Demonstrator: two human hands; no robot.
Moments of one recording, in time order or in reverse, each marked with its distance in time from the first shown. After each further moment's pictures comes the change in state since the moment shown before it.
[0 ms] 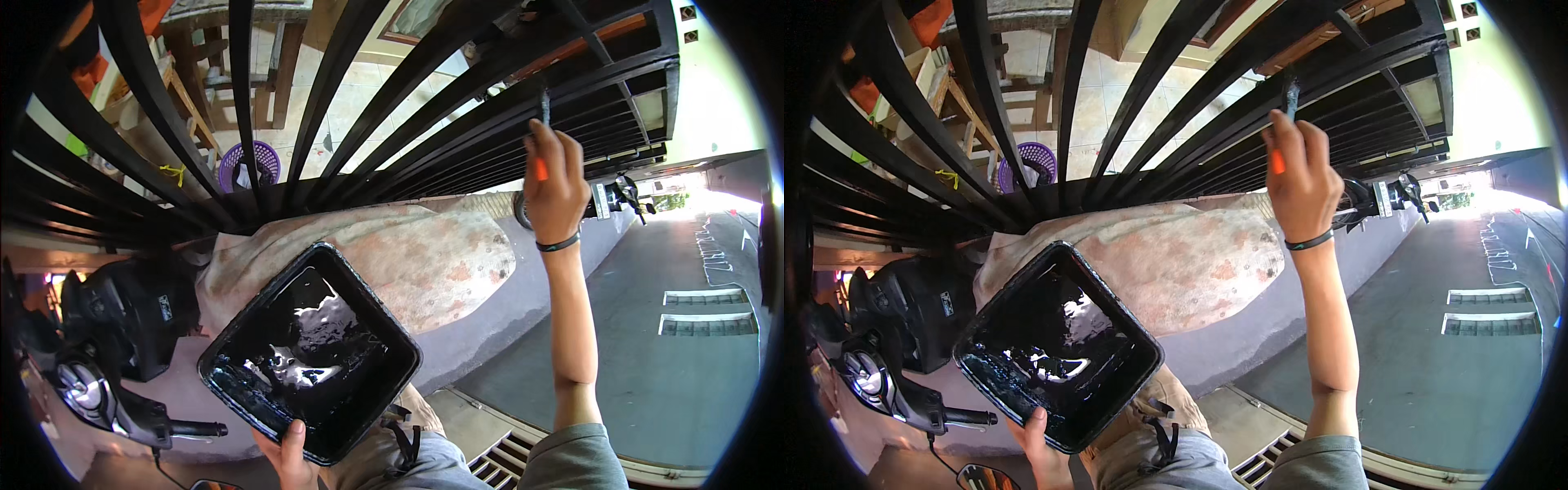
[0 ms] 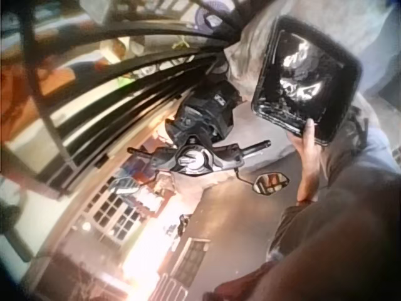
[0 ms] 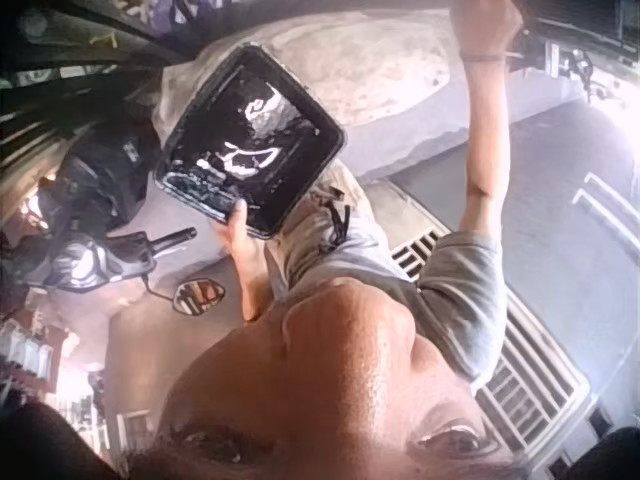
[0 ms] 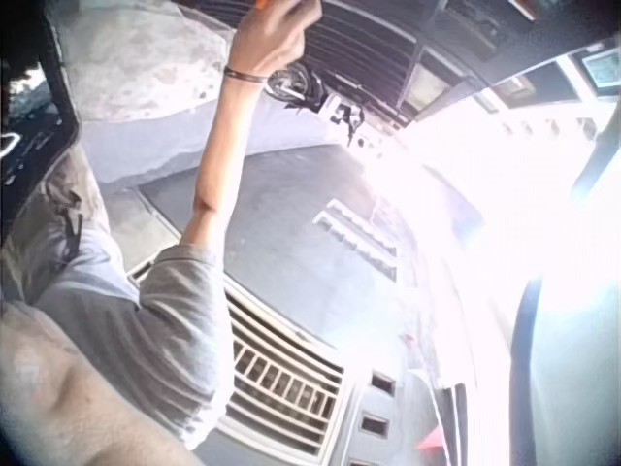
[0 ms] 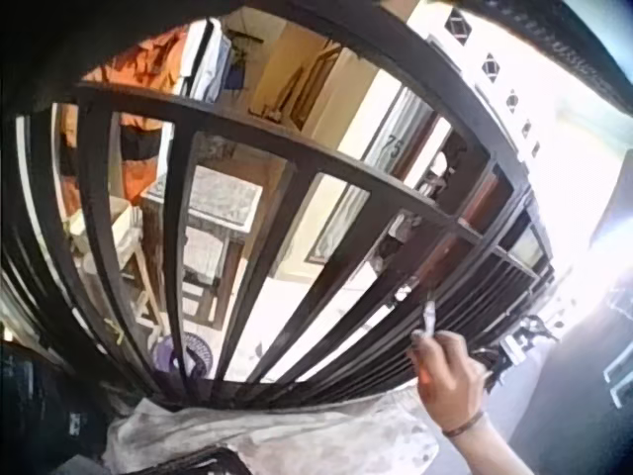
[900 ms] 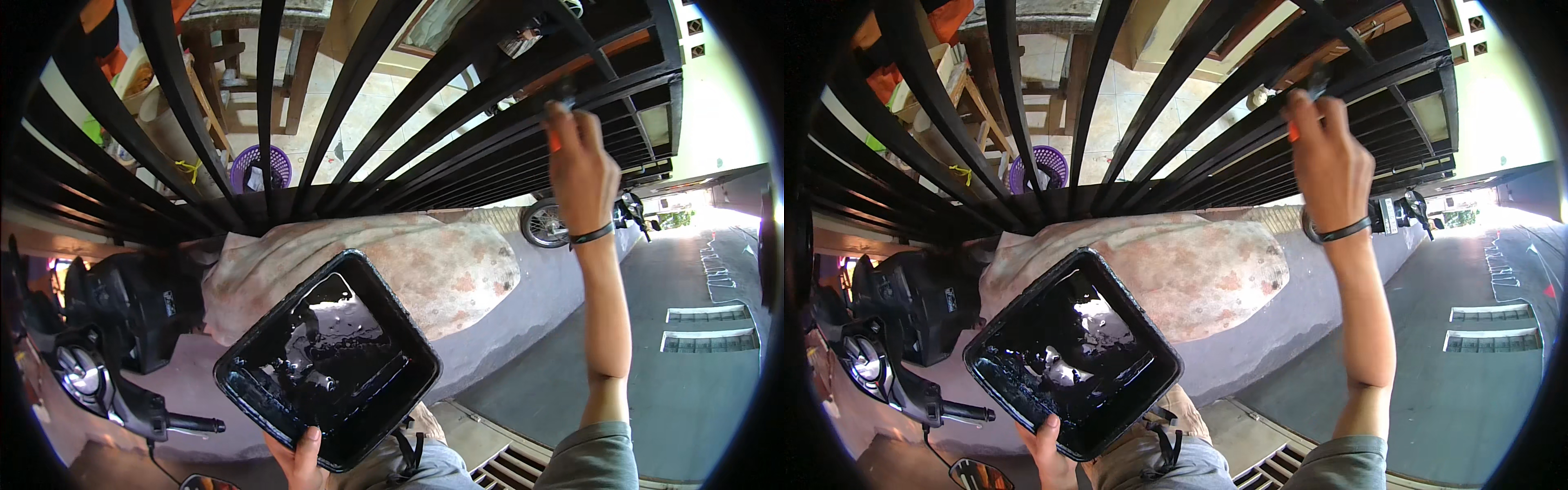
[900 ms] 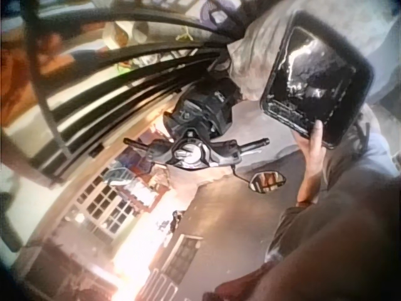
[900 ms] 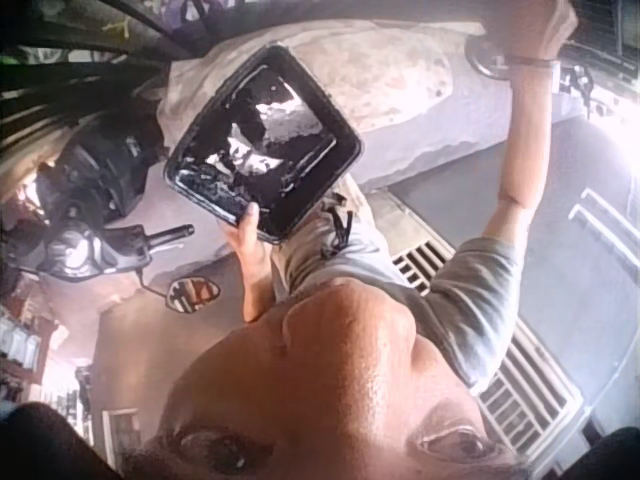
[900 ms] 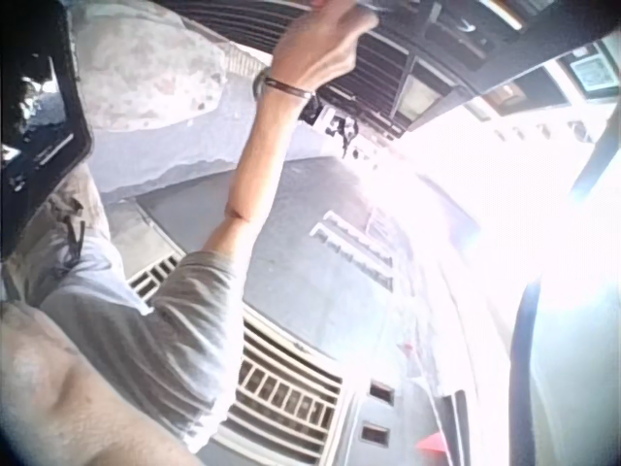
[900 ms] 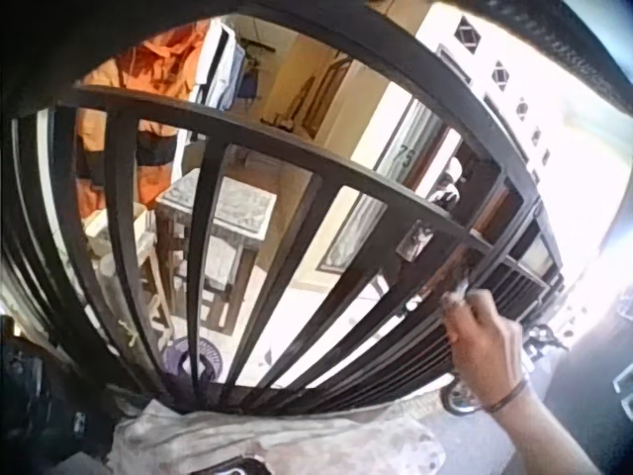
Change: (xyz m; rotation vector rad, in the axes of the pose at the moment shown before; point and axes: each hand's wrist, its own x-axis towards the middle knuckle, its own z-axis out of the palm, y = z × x) left_hand -0.014 -0.008 -0.003 -0.070 -0.005 -0.040; right_hand 0.047 0.015 -0.020 -0.172 -0.196 -0.112
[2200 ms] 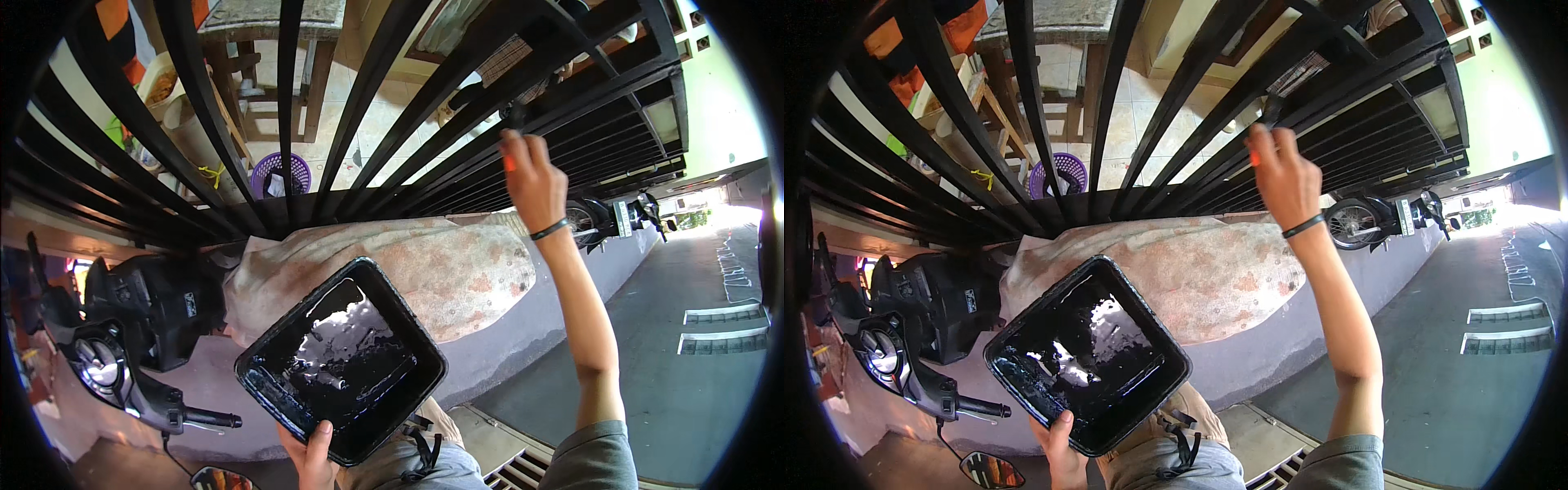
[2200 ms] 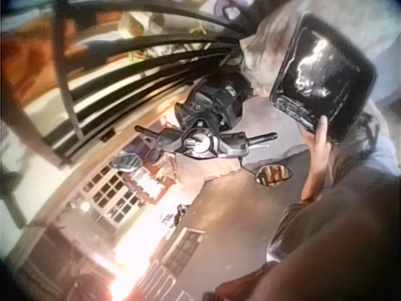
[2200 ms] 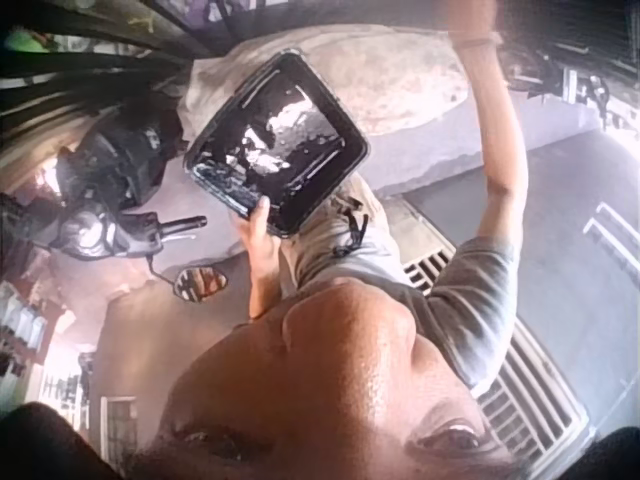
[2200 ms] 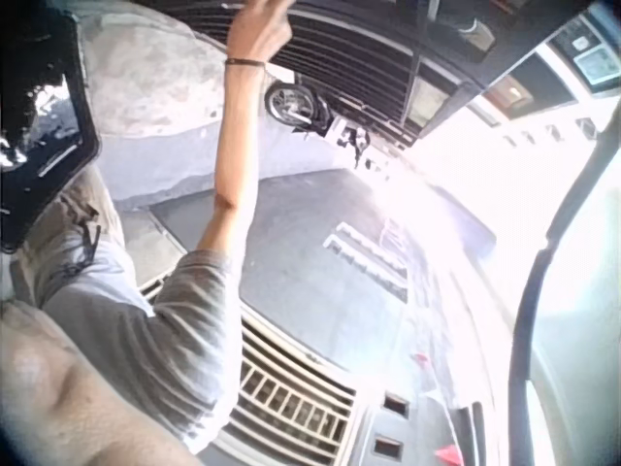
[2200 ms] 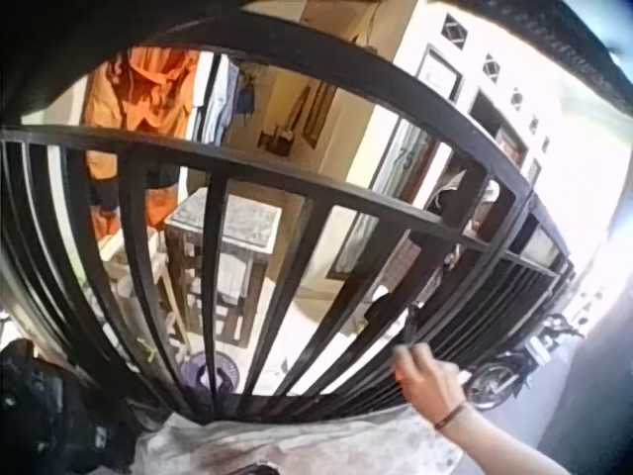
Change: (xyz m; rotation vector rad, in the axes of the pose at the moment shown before) left_hand 0.000 -0.005 -0.015 0.089 -0.031 0.091; right_hand -0.040 -0.041 0.064 0.226 -0.006 0.027
